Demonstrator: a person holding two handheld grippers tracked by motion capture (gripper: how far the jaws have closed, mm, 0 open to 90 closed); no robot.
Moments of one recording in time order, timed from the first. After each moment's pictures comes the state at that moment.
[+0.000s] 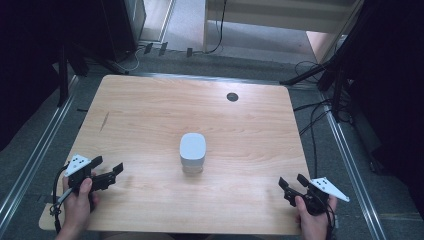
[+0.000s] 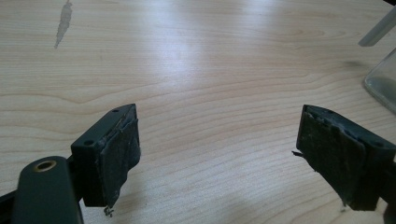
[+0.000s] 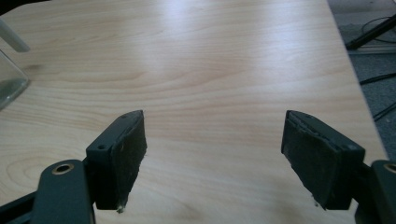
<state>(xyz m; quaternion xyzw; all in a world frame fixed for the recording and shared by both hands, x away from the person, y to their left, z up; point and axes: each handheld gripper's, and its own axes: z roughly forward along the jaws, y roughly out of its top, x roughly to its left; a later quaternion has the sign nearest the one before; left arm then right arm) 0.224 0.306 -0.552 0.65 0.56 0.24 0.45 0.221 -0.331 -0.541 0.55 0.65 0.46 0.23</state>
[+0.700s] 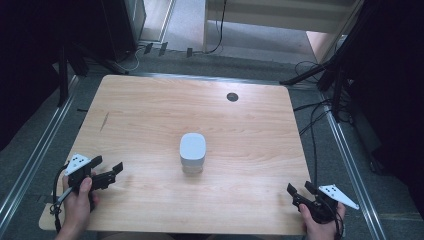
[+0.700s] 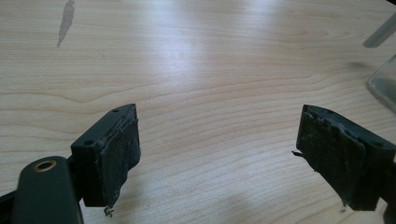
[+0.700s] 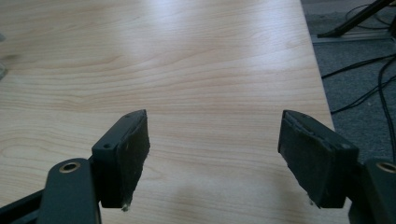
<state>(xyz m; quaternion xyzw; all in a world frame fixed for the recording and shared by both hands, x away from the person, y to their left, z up) 0.227 0.307 -0.552 0.65 0.57 0.23 0.45 0.209 -0.352 -0.548 0.57 0.64 0.45 0.24</state>
